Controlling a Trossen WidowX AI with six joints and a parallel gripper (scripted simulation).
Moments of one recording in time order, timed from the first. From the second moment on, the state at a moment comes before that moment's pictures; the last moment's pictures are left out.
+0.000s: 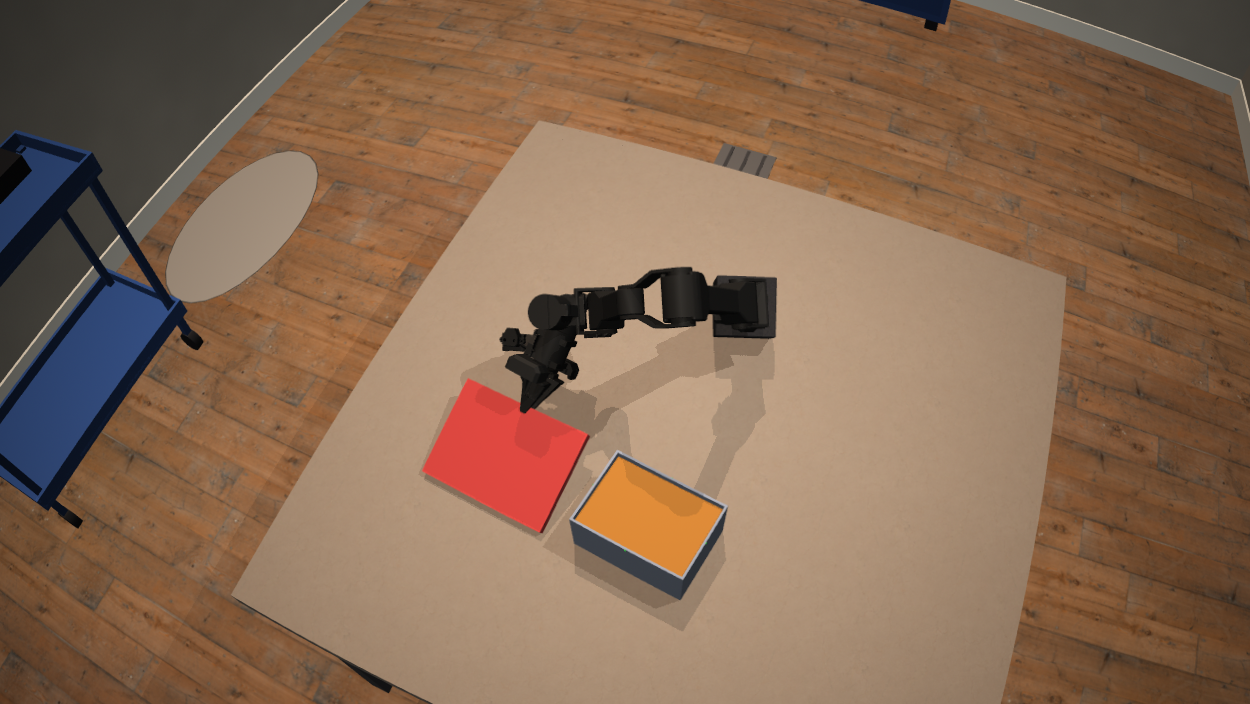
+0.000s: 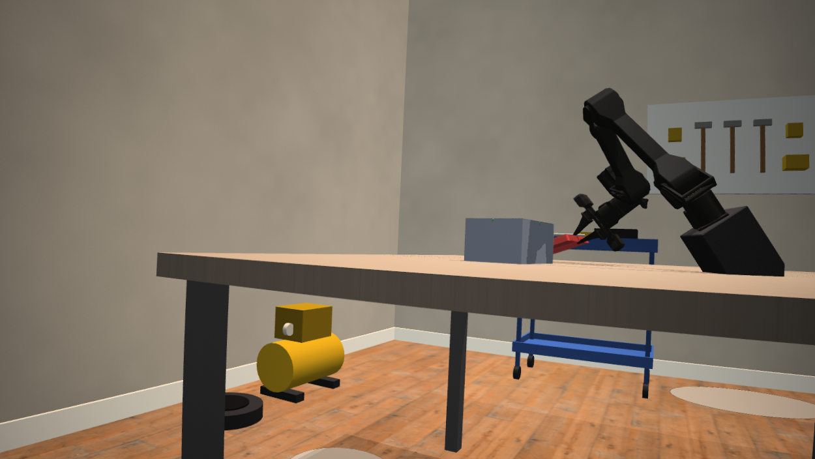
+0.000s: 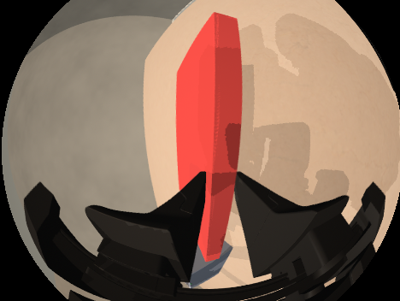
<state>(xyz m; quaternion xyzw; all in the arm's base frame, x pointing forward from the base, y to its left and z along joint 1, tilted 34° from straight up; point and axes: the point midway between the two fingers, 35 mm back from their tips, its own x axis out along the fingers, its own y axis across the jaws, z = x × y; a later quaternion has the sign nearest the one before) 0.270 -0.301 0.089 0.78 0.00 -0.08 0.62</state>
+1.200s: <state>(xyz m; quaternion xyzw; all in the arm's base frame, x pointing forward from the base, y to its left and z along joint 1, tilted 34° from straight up) 0.271 -0.299 0.083 0.78 0.00 -0.07 0.62</state>
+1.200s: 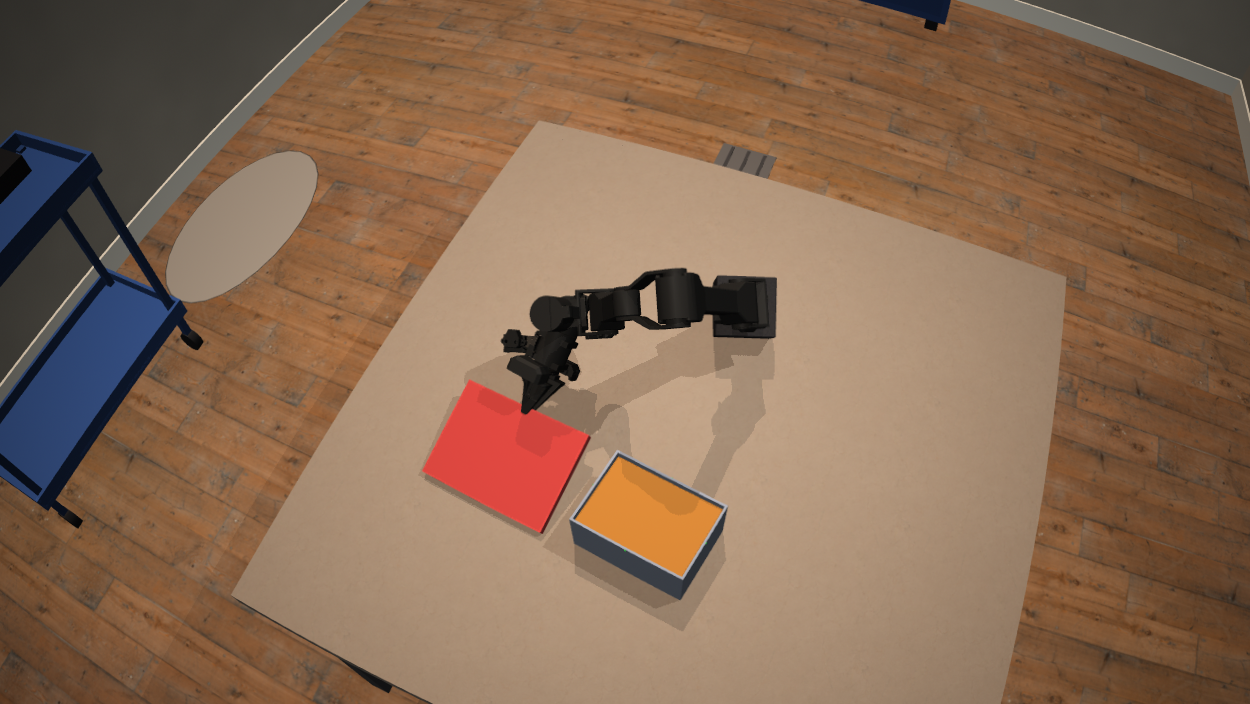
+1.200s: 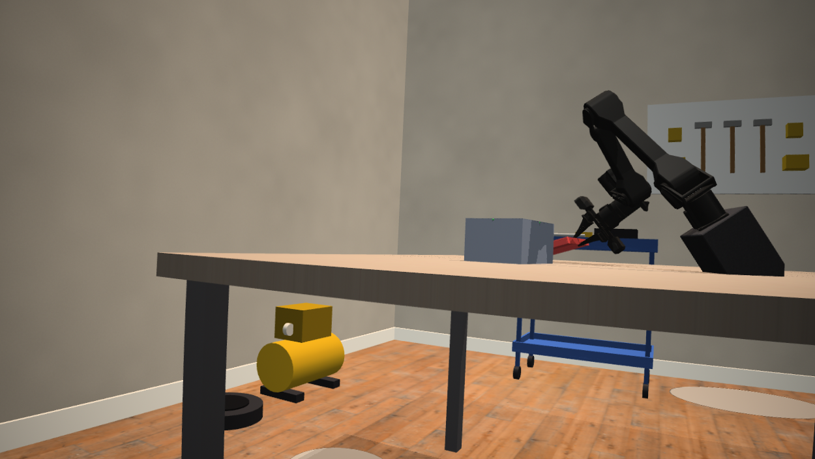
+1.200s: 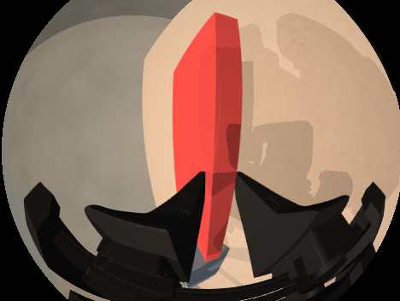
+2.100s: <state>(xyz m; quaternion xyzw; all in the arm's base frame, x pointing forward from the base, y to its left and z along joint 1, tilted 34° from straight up) 0.276 -0.295 0.071 0.78 0.00 -0.07 0.62</state>
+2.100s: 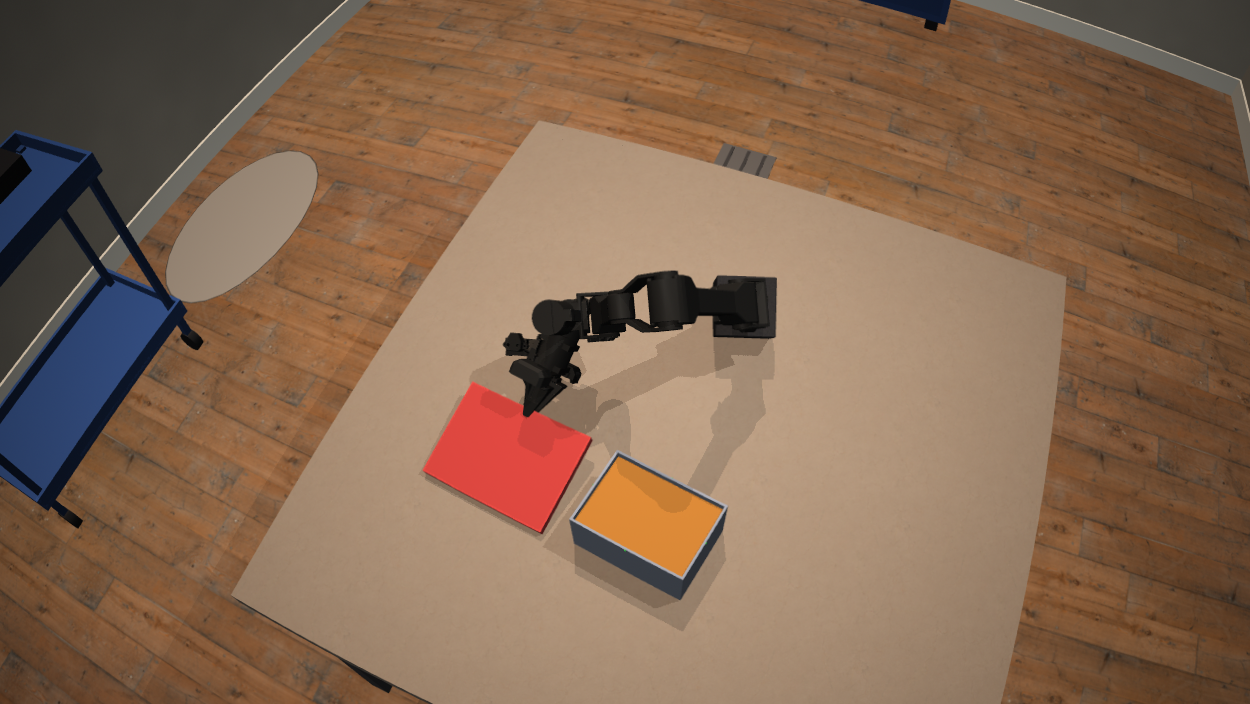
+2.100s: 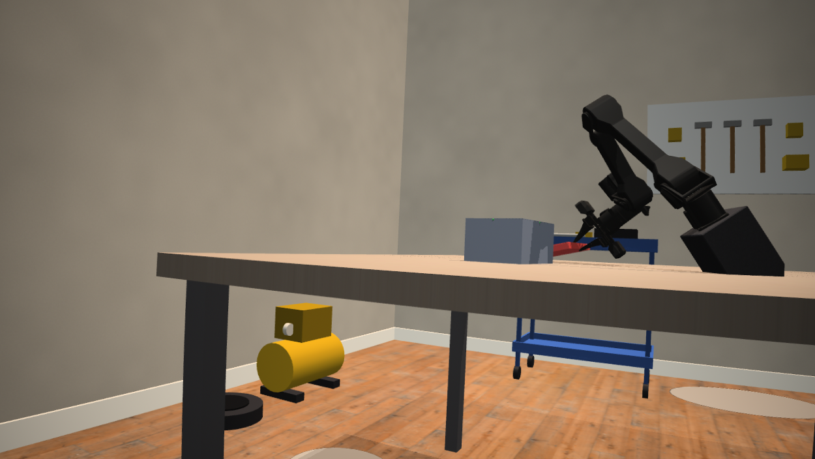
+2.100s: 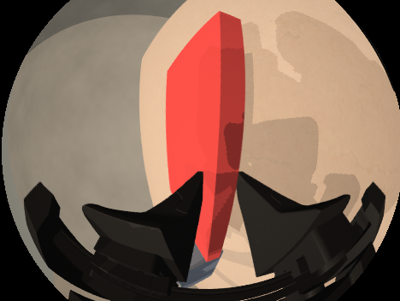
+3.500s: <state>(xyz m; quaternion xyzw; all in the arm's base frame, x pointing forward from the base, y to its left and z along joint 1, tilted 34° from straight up) 0.280 -0.293 0.058 0.80 0.02 -0.08 0.60</state>
